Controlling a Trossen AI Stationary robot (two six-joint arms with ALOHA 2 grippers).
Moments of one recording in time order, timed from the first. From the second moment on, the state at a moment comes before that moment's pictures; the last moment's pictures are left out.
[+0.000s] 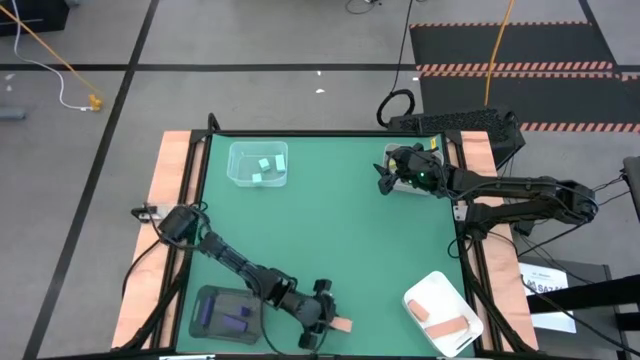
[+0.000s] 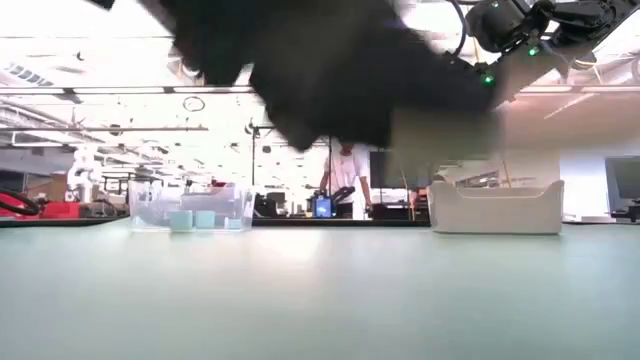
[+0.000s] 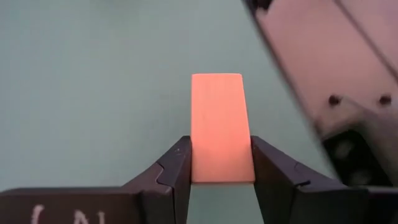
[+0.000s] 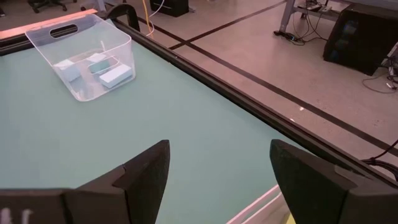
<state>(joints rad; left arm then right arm) -0.55 2.13 1.32 0.15 -0.08 -0.30 -0.36 1.03 0.49 0.08 0.36 0.20</state>
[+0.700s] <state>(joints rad) -0.23 1.62 1.32 -0.09 -0.35 -0.32 -0.36 1.03 0.49 0.08 0.36 0.20</state>
